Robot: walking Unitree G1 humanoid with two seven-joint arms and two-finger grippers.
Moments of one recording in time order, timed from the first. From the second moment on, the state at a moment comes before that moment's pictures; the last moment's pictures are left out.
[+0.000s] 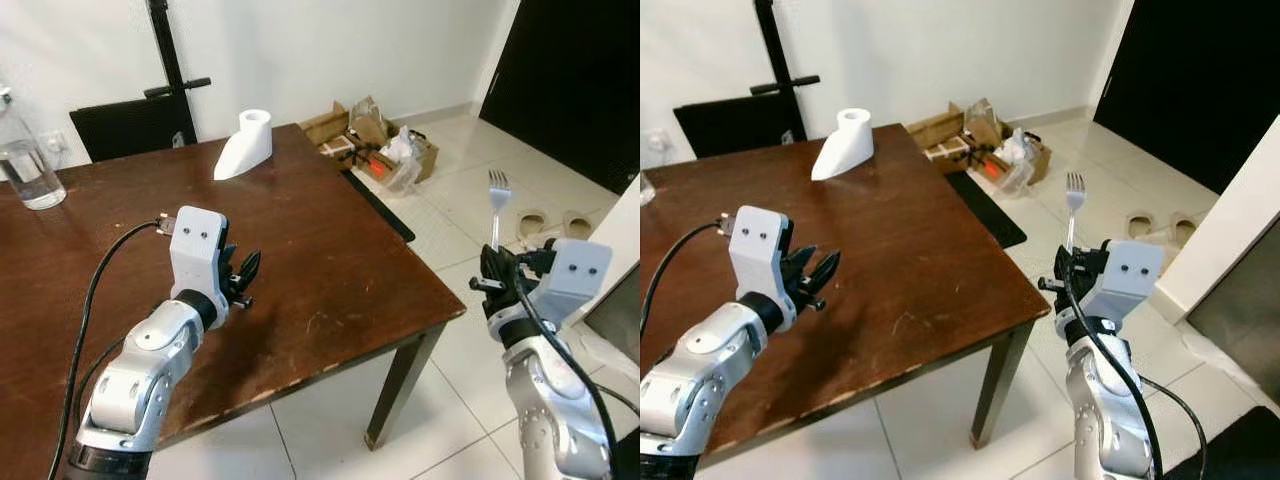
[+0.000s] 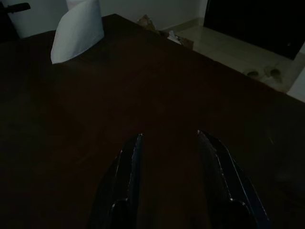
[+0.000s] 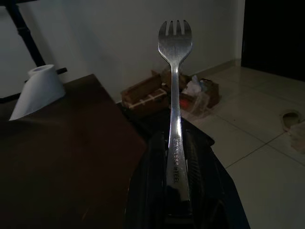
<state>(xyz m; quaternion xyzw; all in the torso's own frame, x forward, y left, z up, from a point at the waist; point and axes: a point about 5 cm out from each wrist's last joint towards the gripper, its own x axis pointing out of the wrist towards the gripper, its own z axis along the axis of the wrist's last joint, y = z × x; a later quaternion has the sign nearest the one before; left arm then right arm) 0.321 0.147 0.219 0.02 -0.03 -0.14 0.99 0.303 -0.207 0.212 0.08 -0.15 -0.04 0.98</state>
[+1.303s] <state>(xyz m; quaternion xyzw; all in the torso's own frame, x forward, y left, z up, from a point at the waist) 0.324 0.149 0.216 0.00 -0.03 -0.13 0.99 0.301 -0.207 0.201 0.07 -0.13 -0.04 0.99</state>
